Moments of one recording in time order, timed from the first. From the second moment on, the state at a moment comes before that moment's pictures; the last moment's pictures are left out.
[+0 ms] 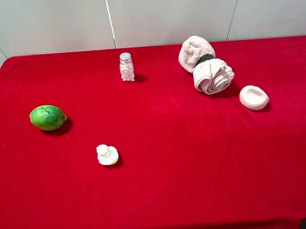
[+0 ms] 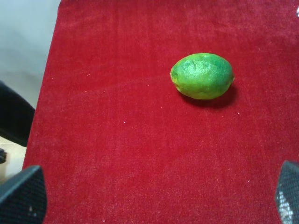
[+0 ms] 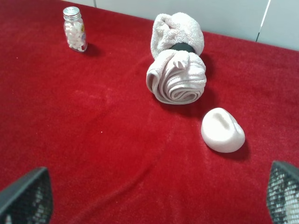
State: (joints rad) left arm -0.07 0.00 -0.48 0.08 1.07 -0.05; right arm 0.31 -0.01 -0.50 0.11 1.03 -0.07
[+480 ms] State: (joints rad) left arm -0.07 0.00 -0.48 0.08 1.07 -0.05; right arm 0.31 -0.01 -0.50 0.11 1.03 -0.07
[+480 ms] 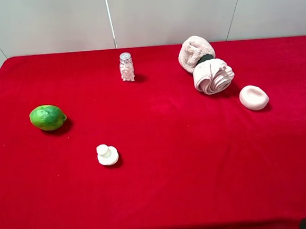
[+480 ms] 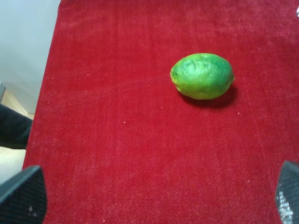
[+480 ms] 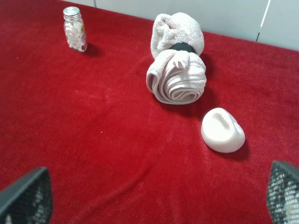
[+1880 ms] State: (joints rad) left arm -0.07 0.00 -0.48 0.08 1.07 -0.05; right arm 0.31 -0.01 -0.50 0.11 1.03 -0.07
